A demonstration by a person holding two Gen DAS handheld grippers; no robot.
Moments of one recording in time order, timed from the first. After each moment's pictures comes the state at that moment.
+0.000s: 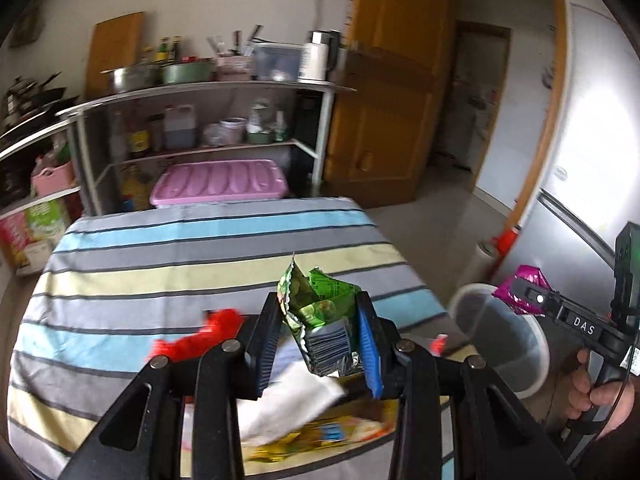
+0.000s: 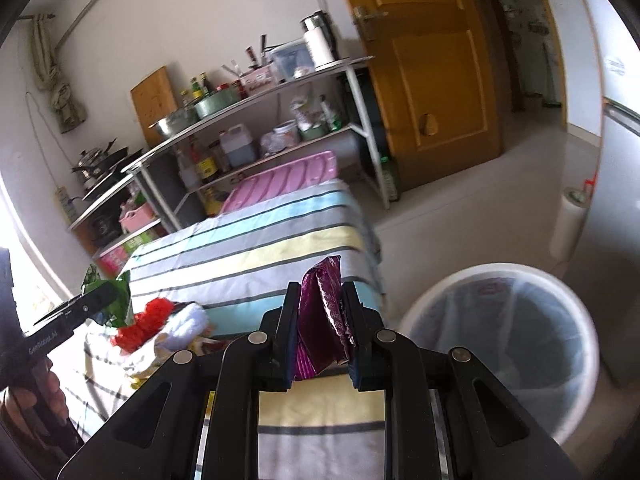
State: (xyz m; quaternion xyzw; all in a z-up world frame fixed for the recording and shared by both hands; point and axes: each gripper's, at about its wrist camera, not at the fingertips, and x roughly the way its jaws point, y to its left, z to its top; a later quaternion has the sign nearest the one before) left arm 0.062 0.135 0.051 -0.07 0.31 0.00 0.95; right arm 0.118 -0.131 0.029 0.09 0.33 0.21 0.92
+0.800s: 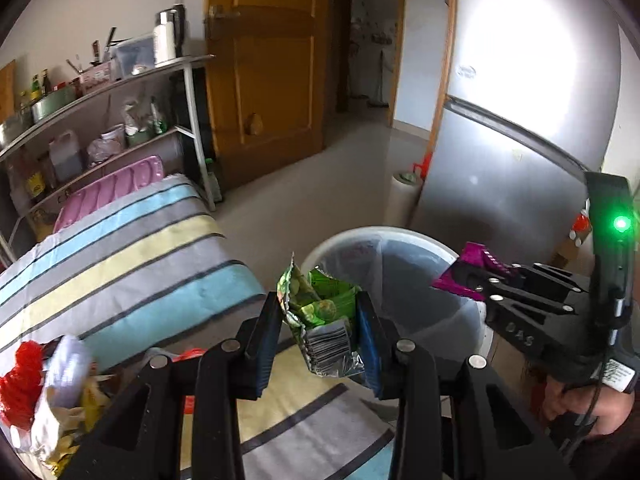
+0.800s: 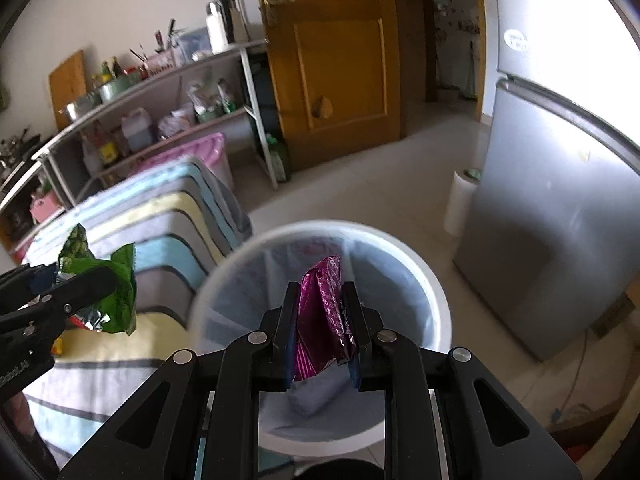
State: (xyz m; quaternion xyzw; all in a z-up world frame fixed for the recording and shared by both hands) left arm 0.110 -0.059 0.014 0.03 0.36 -0.14 0.92; right arm 0.122 -0.240 -0.024 0.03 0.38 0.05 0.92
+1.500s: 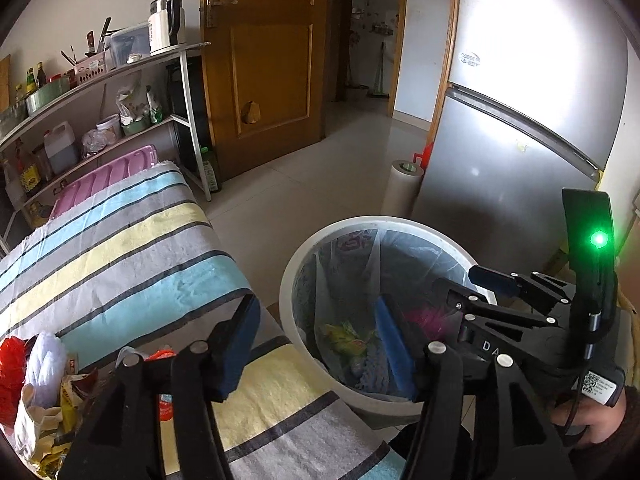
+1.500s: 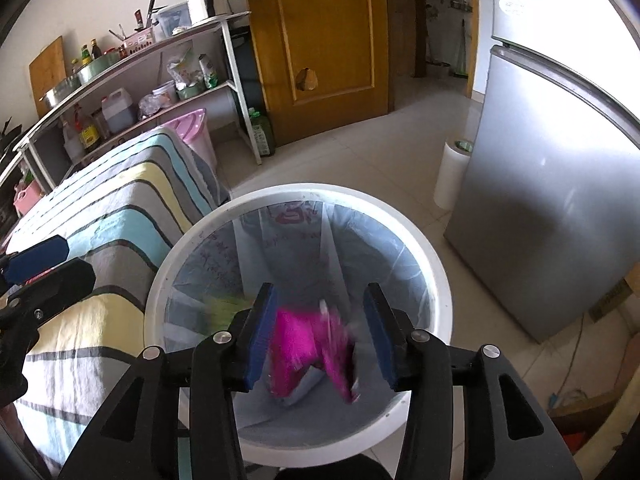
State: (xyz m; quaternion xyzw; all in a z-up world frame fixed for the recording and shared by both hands) left arm 0.119 -0.067 0.001 0.03 0.37 -0.14 0.92; right arm 0.132 -0.246 -0.051 0.03 0.41 0.03 0.91
